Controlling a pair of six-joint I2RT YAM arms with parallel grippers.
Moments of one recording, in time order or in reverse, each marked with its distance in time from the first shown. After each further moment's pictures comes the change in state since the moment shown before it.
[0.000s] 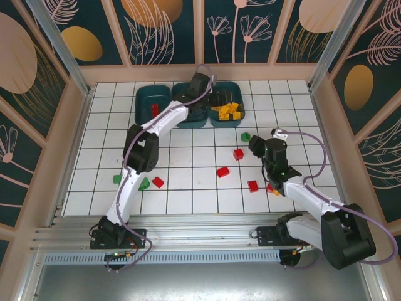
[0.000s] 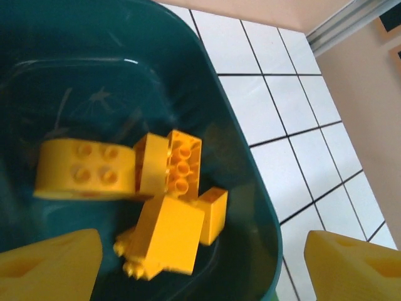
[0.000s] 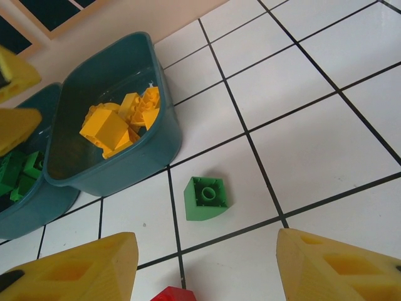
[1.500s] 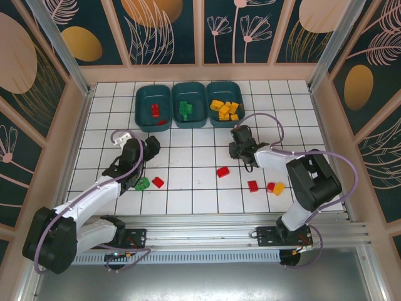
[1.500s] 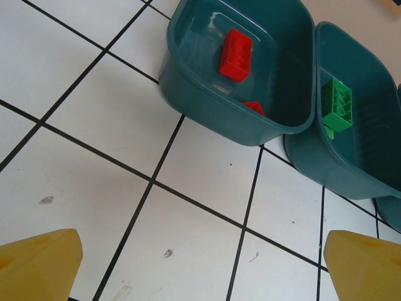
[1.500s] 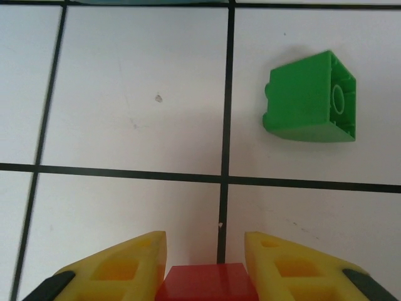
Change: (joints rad) left arm 0.134 -1.259 -1.549 0.278 -0.620 -0.268; right arm 0.170 0.531 0.404 -0.359 -0.050 -0.244
